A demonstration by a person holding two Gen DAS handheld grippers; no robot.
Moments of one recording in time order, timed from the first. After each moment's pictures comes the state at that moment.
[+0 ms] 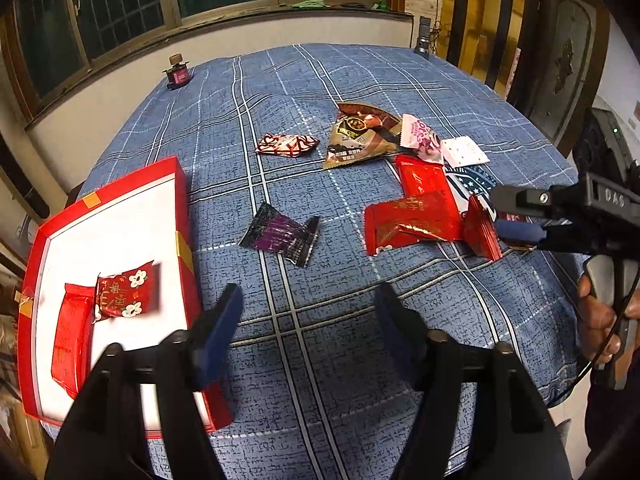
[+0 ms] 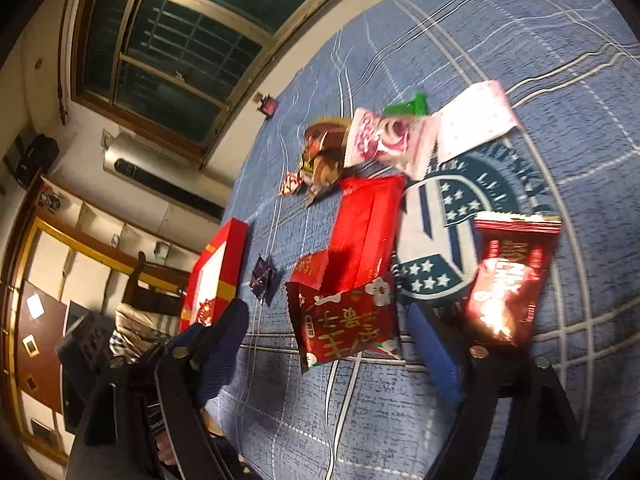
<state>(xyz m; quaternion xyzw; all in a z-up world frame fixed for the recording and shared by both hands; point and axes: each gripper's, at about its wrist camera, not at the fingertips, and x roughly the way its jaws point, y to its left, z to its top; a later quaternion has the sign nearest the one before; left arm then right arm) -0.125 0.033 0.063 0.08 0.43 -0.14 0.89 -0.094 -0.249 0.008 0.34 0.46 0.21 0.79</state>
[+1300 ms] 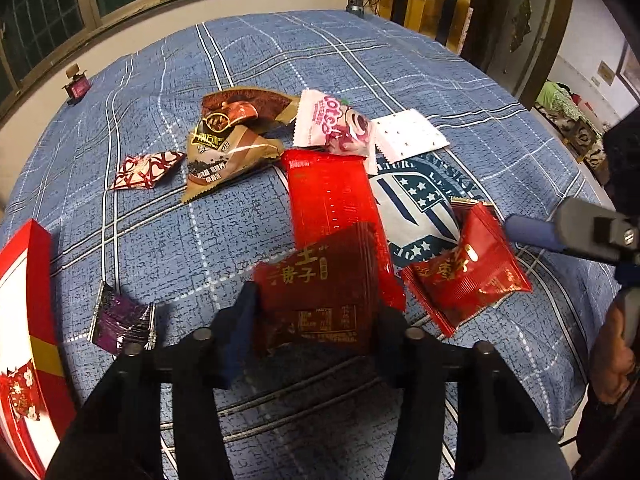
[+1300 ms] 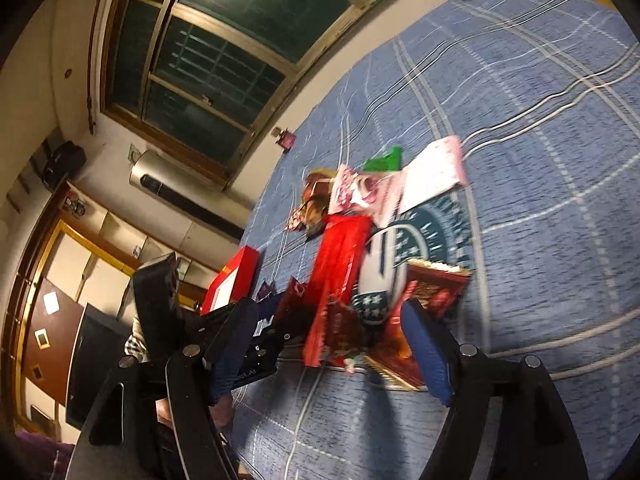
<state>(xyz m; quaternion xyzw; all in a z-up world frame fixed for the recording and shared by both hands) -0.070 -0.073 0.023 0.12 0.47 -0.24 0.84 -0.110 -0.310 0.015 0.36 0.40 0.24 0.81</state>
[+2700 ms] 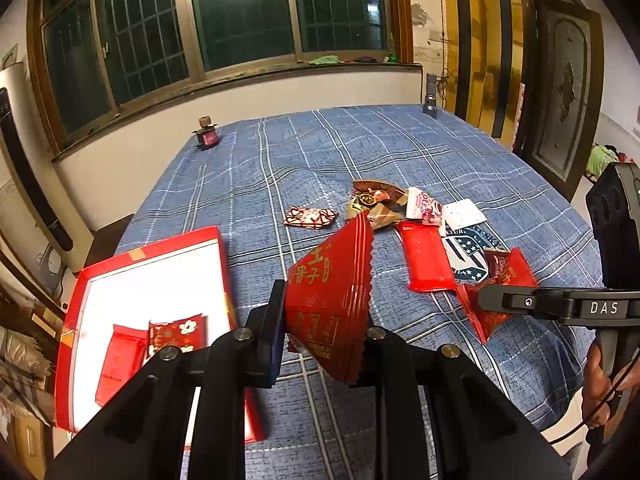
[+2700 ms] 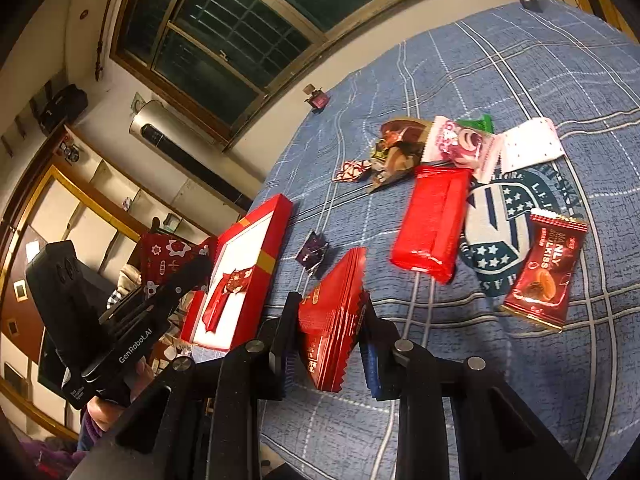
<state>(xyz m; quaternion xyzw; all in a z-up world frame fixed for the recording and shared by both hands) -0.143 0.036 0.112 0.09 0.34 -0.11 0.93 -0.138 -0.206 0.057 0.28 0.42 0.26 0.82</state>
